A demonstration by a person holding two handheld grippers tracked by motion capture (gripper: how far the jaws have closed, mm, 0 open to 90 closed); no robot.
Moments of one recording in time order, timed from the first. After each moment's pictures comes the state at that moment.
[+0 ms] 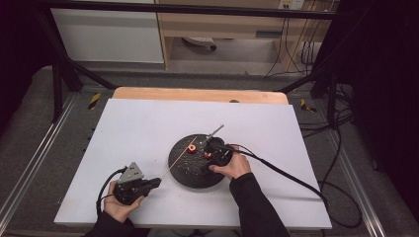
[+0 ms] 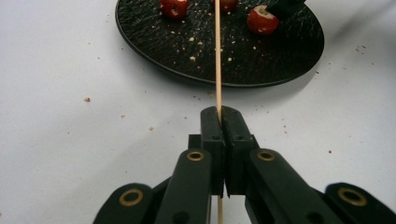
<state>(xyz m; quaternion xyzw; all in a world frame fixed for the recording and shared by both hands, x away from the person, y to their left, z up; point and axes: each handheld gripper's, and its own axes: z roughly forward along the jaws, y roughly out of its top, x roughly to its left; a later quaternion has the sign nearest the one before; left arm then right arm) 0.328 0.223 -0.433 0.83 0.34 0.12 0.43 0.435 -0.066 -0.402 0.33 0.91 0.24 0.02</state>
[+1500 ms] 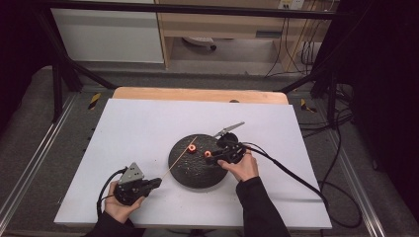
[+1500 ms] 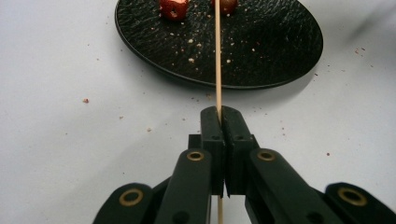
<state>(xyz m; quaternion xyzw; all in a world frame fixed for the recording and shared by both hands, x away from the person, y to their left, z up) 0.326 0.220 -0.433 0.82 0.34 0.12 0.43 0.423 -0.097 -0.378 0.38 0.86 0.35 0.02</state>
